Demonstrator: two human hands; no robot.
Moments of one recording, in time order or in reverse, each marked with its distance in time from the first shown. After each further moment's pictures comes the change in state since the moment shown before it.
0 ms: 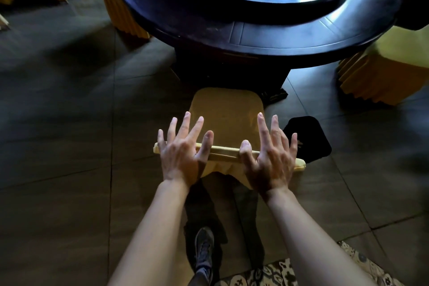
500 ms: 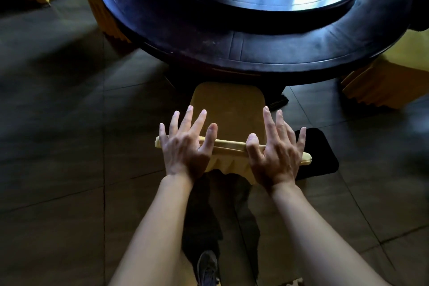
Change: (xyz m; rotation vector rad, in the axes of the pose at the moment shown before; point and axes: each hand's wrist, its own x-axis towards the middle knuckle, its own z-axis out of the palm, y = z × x) left_hand 0.145 0.002 0.017 0.015 -0.038 0.008; right_hand 0.132 -0.014 0.039 -0.020 0.002 0.071
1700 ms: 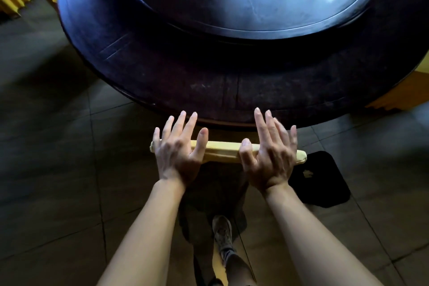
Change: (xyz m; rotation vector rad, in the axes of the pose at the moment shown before) left_hand 0.242 0.004 0.025 -0.009 -0.077 0.021; right_hand 0.227 -0.027 0.054 0.005 0.030 0.002
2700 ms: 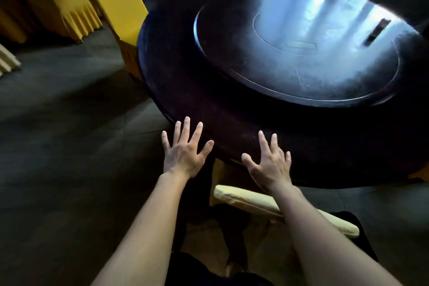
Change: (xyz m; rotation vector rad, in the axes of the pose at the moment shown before) left_hand 0.091 -0.135 -0.119 0.190 -0.061 -0.029; right_hand 0.078 -0.144 0.051 -0.060 -0.493 0.017
